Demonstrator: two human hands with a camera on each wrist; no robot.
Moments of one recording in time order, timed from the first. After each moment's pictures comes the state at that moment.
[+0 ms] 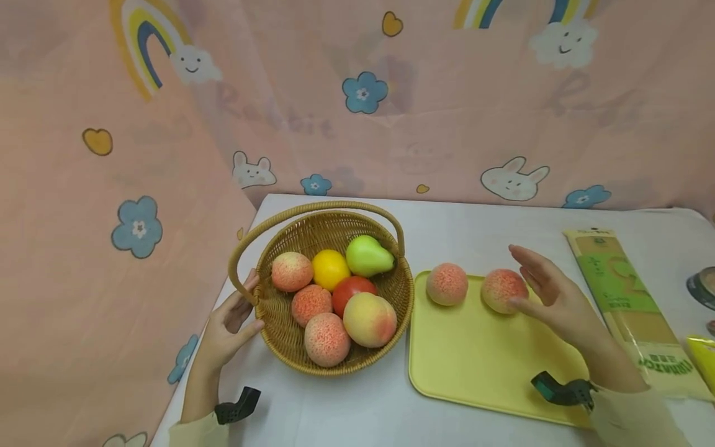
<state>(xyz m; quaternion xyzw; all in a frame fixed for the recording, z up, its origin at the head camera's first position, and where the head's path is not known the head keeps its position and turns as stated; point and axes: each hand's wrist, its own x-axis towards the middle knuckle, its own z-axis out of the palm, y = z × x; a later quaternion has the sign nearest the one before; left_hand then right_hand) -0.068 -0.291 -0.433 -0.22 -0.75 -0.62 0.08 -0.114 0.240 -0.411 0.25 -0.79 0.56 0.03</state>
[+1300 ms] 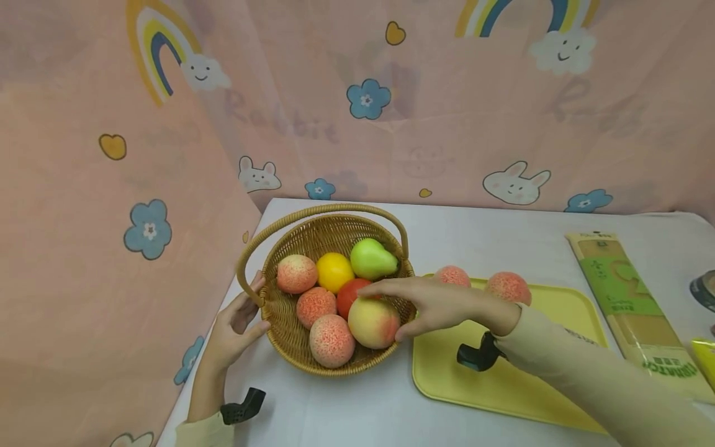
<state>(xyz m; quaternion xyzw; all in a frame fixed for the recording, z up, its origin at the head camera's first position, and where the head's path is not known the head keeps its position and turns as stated) -0.069 -0.293 -0.435 -0.23 -0.76 -0.61 0.09 -0.140 0.082 -0.351 0.50 -0.77 0.32 -0.23</state>
